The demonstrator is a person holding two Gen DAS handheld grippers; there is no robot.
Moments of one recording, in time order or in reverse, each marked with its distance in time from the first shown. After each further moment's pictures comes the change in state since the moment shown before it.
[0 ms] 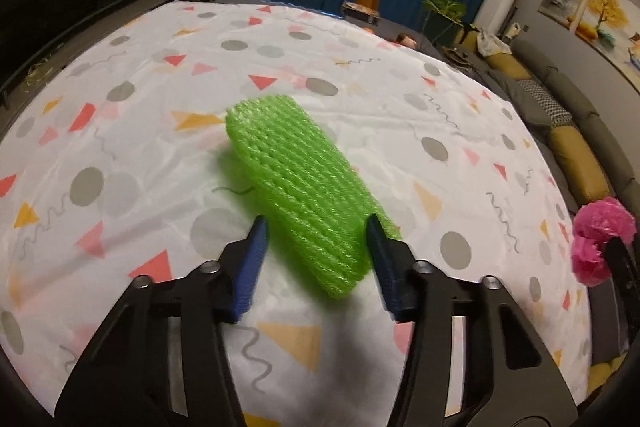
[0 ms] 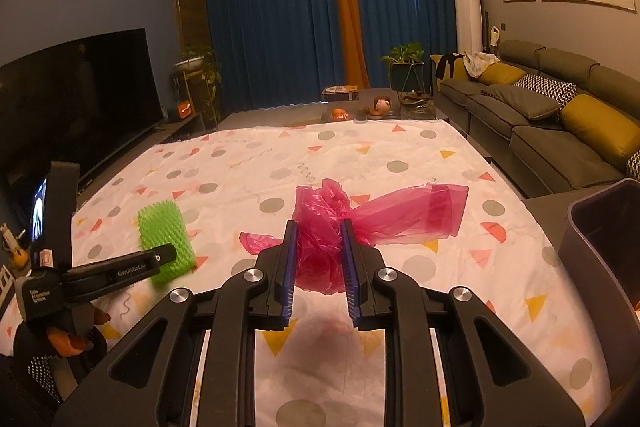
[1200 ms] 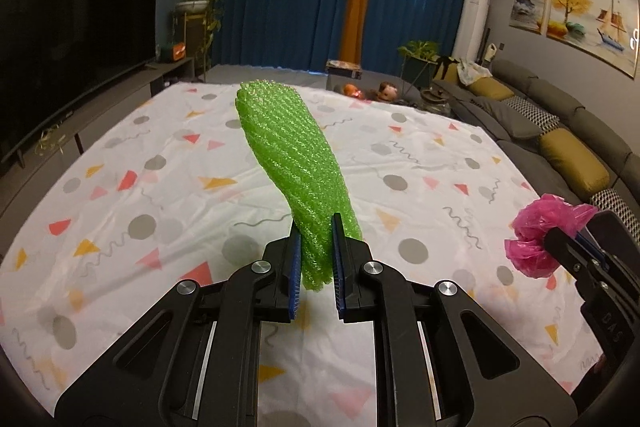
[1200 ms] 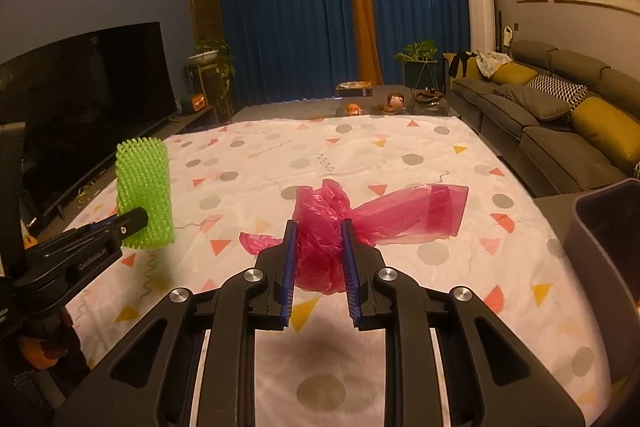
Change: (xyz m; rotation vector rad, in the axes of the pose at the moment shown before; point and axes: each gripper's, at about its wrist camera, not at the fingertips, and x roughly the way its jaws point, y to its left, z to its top) left arm -0.083 -0.025 -0.021 0.137 -0.244 0.026; right arm -0.020 0.006 -0.005 -0.025 0.007 0.044
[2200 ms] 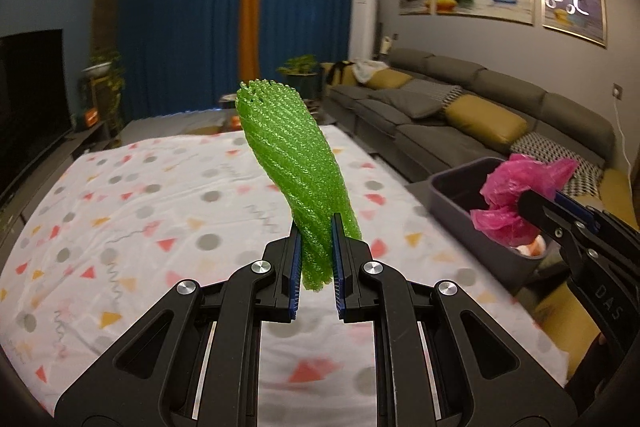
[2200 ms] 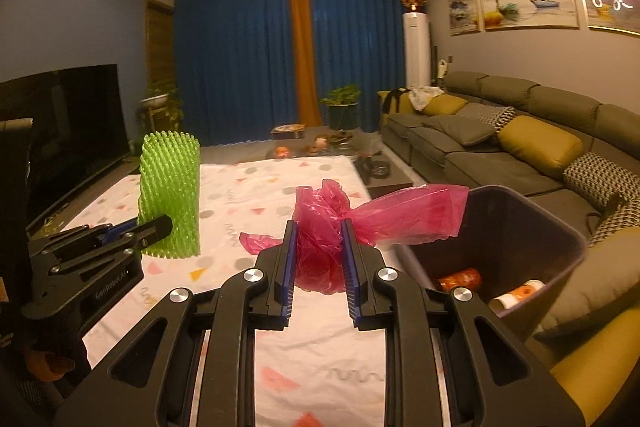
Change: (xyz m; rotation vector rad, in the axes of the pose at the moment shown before) left arm -0.112 -0.176 -0.041 0.264 -0.088 -0.281; right arm -0.158 -0.095 -0.021 0.047 -0.154 -0.207
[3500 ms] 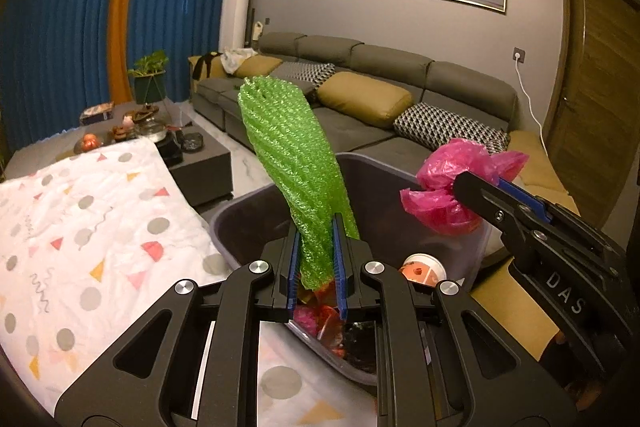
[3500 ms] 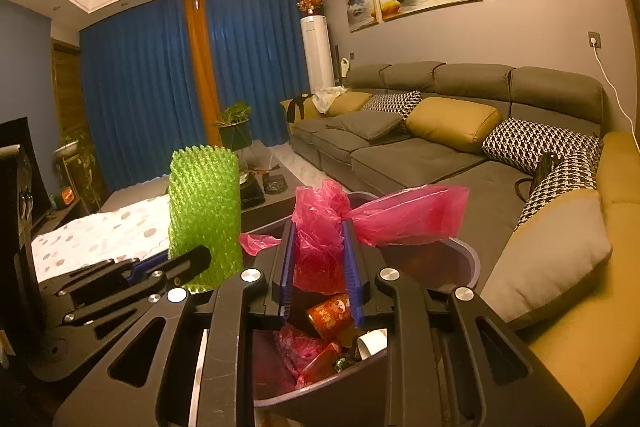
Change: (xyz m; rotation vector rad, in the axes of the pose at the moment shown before) left arm 0.123 -0.179 0.018 0.147 0.047 -0.438; right arm 0.018 -0.128 -0.007 0.190 -0.049 -0.286
